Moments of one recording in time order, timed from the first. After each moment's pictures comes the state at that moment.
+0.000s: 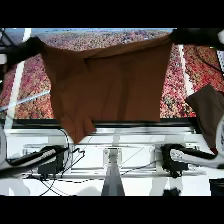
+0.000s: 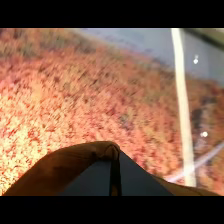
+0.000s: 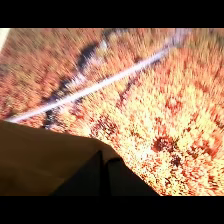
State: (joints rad) left arm 0.16 -1.34 1.17 0.83 -0.51 -1.21; right arm -0.06 -1.42 1.49 -1.09 0.92 1.27
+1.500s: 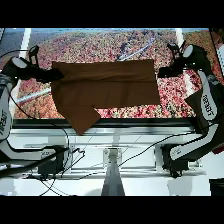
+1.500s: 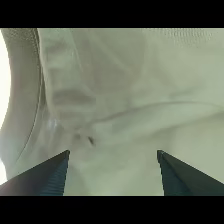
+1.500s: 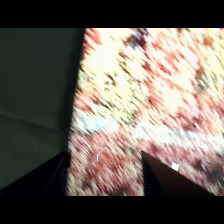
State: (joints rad) left arm 0.21 -1.47 1.18 1.10 -0.99 -1.21; right arm -0.15 -1.74 1.47 -1.42 1.25 1.27
